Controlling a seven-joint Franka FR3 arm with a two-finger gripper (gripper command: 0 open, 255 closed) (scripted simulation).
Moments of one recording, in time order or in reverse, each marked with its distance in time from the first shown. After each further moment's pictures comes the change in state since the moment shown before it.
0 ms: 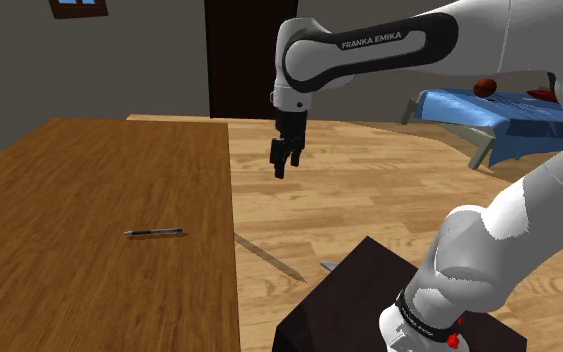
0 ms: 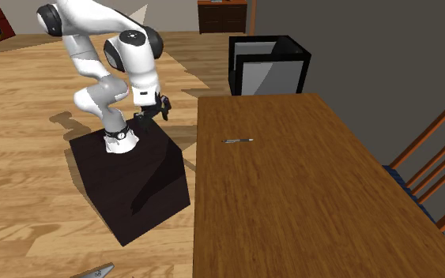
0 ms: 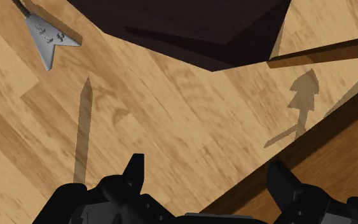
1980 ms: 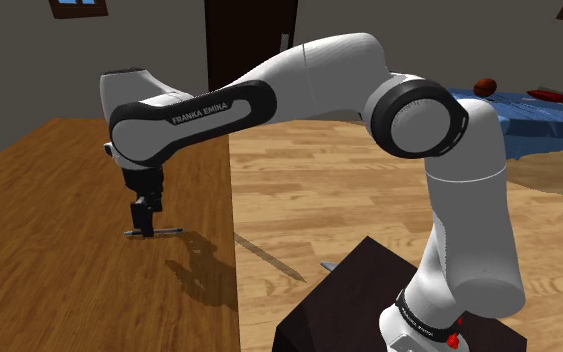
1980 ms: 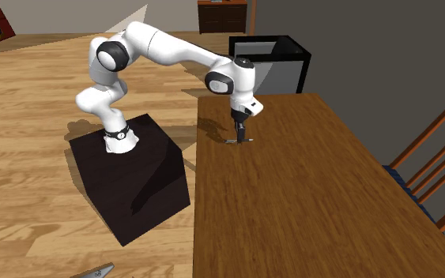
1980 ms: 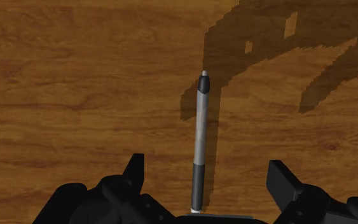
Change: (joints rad) arm 0.265 0.806 0.205 0.721 -0.121 0.170 -0.200
